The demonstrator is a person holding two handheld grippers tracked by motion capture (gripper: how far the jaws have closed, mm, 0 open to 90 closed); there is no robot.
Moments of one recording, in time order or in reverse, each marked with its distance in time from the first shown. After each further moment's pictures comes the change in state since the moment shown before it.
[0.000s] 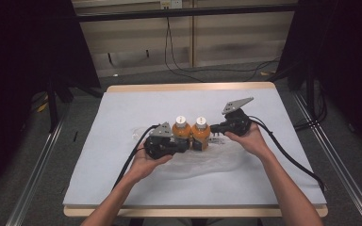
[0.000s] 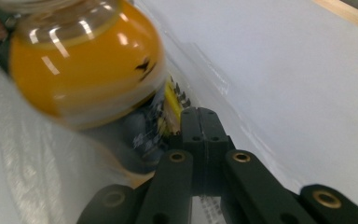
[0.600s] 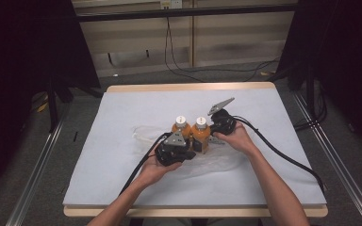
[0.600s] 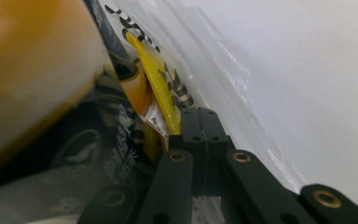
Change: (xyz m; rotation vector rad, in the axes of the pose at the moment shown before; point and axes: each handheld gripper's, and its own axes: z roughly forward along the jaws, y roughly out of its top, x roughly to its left) left arm -0.014 -0.007 0.029 0.065 0.033 0.027; right arm -0.013 -0.002 0.054 0.106 0.079 0.047
